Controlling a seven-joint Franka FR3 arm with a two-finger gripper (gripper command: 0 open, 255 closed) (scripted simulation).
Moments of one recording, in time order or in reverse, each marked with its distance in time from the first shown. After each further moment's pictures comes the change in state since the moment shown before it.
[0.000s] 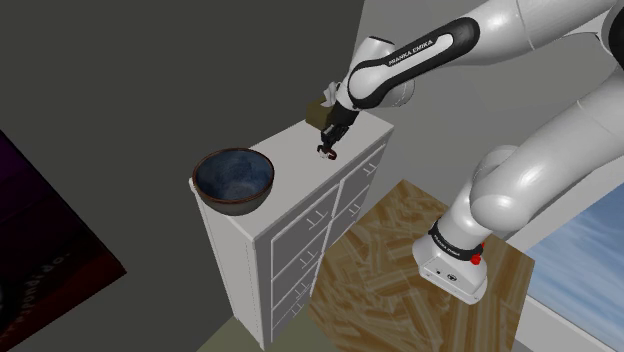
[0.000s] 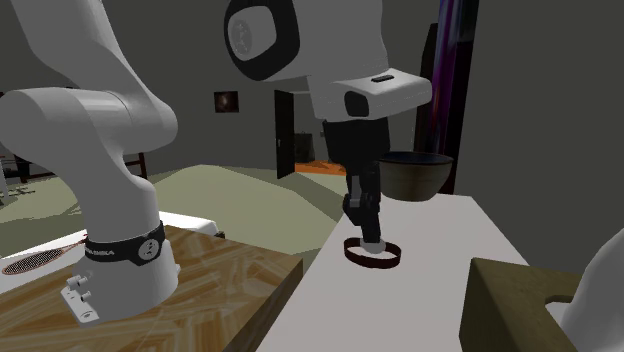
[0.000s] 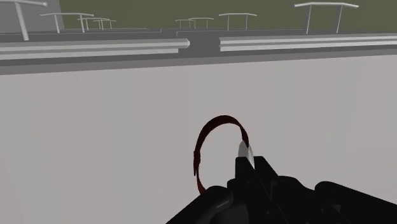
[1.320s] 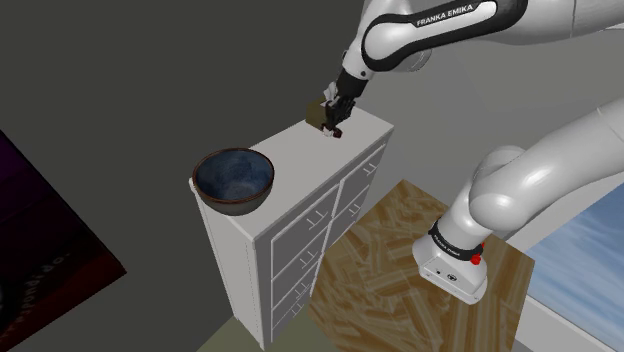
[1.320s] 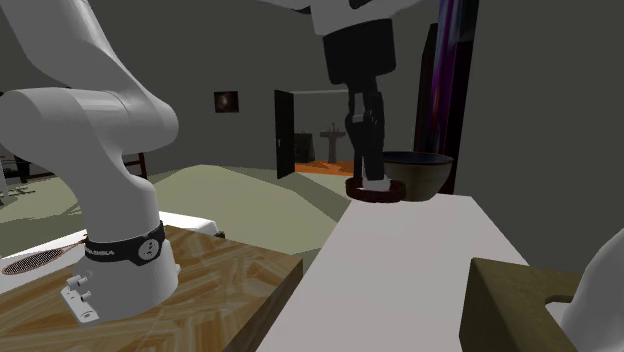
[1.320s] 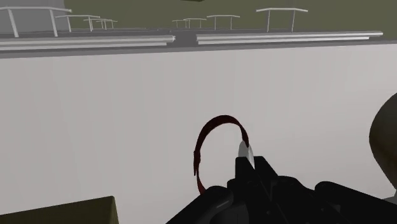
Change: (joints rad) arm -0.033 -0.147 0.015 0.115 -0.078 -0.255 0.090
